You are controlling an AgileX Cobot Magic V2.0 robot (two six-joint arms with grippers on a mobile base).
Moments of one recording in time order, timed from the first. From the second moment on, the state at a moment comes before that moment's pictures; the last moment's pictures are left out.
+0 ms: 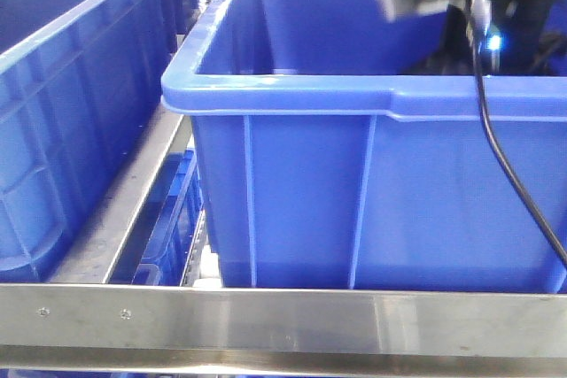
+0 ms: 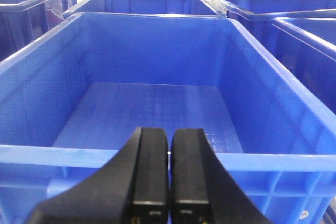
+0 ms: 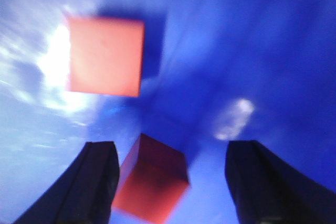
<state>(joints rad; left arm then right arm) -0.06 -0.01 0.01 -0.10 0.00 0.05 0.35 1.72 -1.31 -0.11 0.87 0.02</state>
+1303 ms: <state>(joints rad) -0.06 -0.01 0.01 -0.10 0.00 0.05 0.35 0.26 -0.34 -0.13 0.41 0.02</state>
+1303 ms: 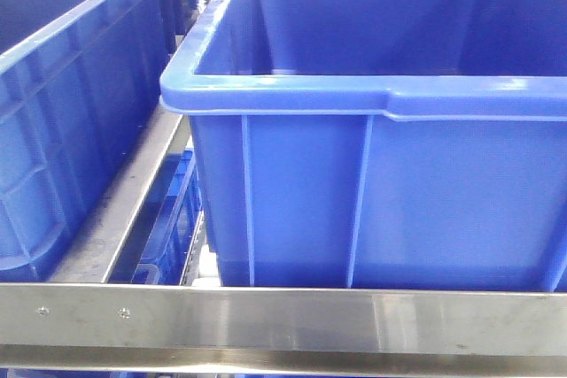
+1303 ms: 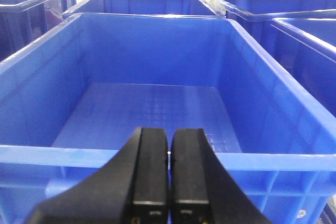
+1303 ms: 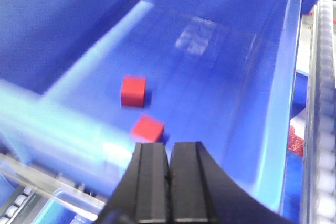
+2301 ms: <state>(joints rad) -0.06 -0.01 0.01 -0.10 0.00 0.05 0.12 0.17 -0.24 -0.03 0.28 0.02</state>
